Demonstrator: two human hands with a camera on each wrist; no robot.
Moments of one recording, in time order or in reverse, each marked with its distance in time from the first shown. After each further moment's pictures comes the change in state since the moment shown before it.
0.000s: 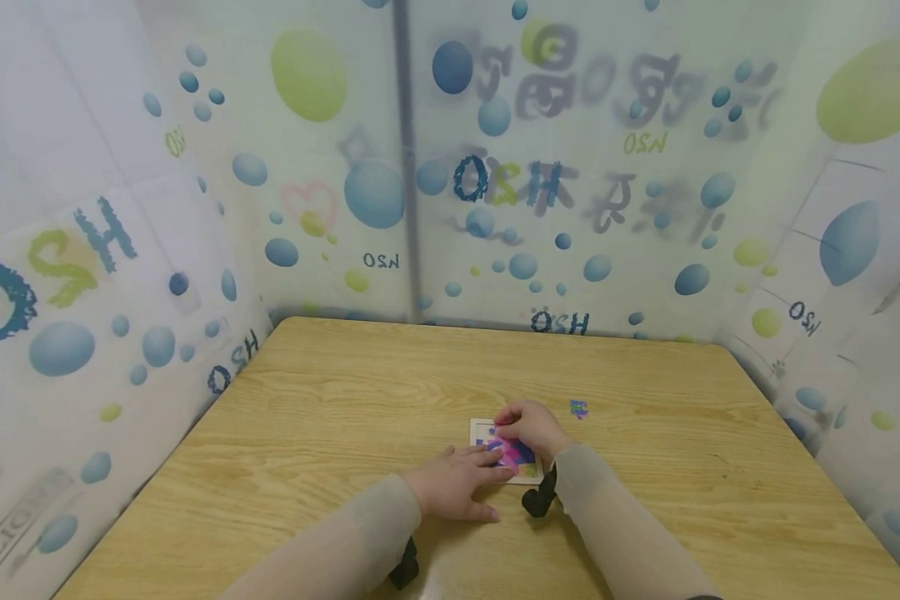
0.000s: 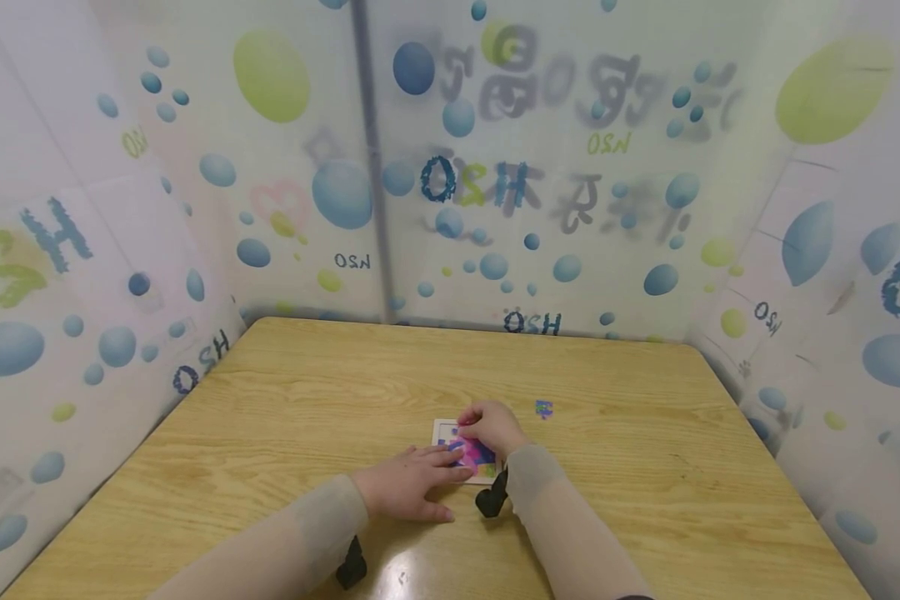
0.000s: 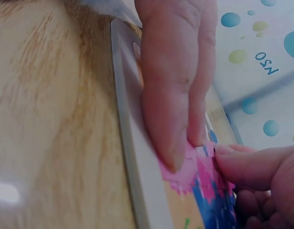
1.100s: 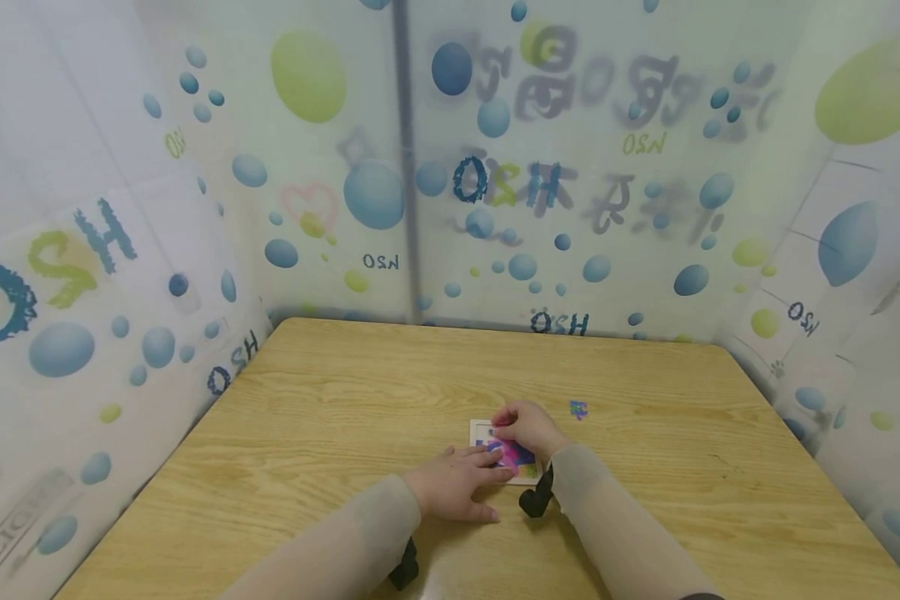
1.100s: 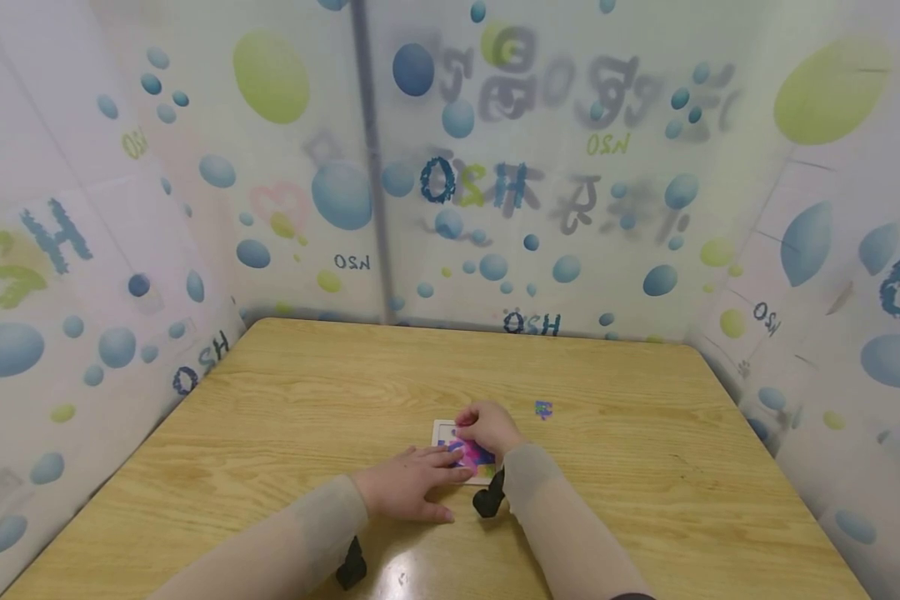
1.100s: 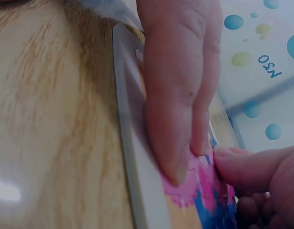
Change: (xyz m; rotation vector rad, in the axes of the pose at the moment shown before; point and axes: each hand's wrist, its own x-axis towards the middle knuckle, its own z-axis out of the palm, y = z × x) left_hand 0.001 0.000 0.001 0.028 0.016 0.006; right_hand 0.004 -0.001 0.004 -0.080 -0.002 -0.079
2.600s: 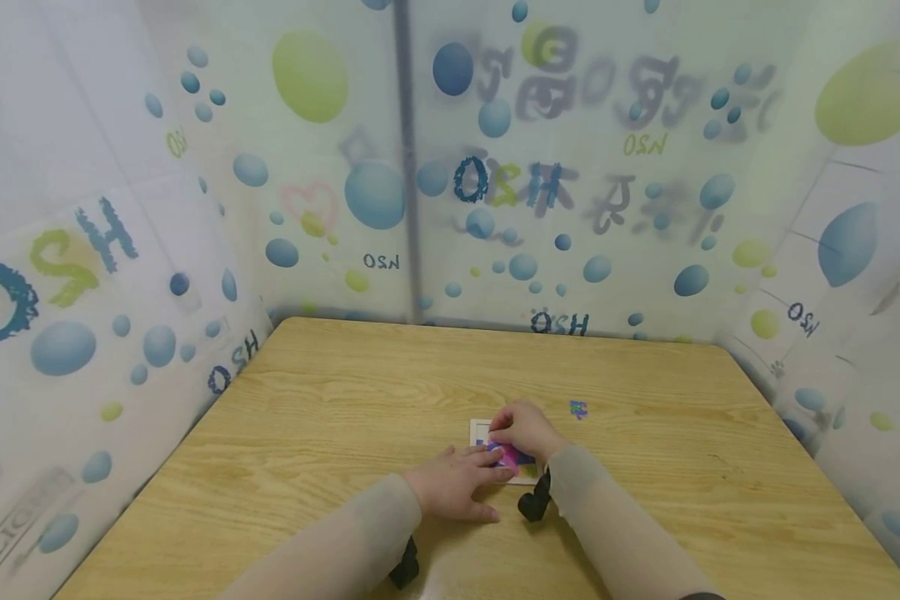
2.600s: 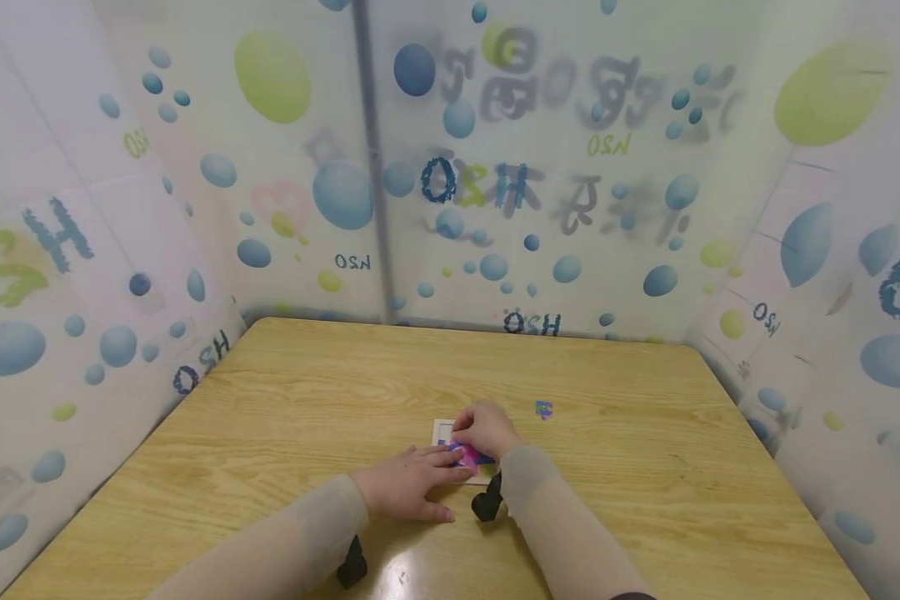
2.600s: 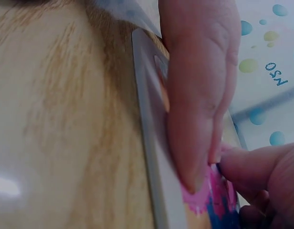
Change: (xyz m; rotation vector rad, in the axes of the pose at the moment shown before) left_hand 0.001 -0.002 0.001 -0.021 -0.010 0.001; right_hand 0.000 -0.004 0.003 -0.121 -0.043 -0.044
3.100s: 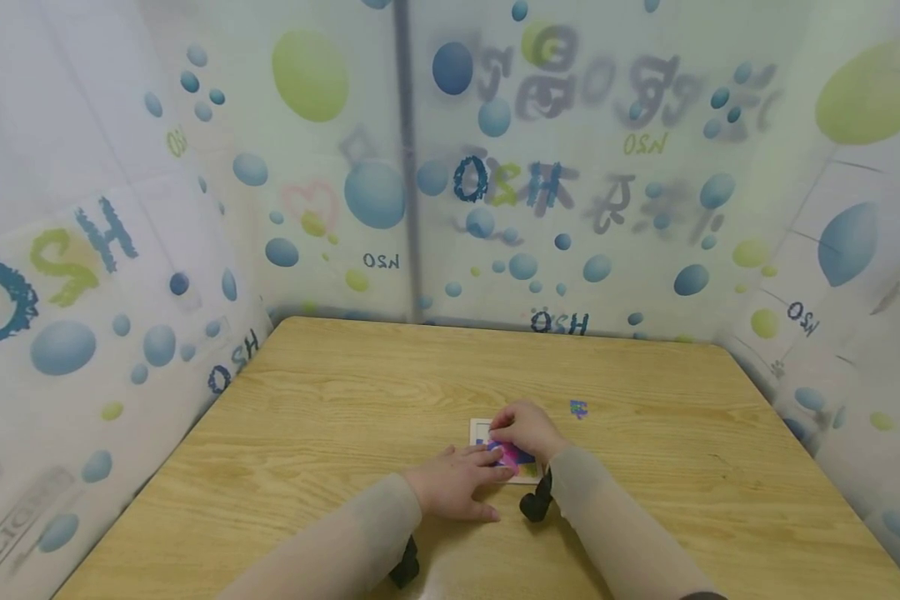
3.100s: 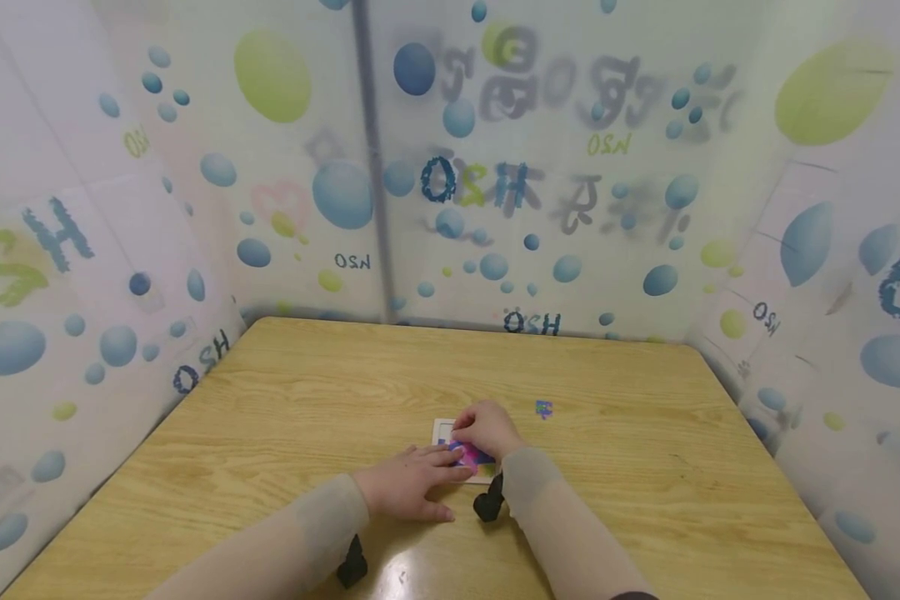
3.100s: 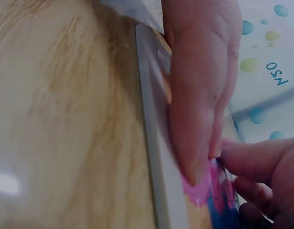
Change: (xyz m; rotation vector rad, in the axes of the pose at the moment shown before) left_hand 0.000 0.000 0.001 0.004 0.007 0.009; right_hand 0.000 0.005 0.000 -0.020 0.038 -0.014
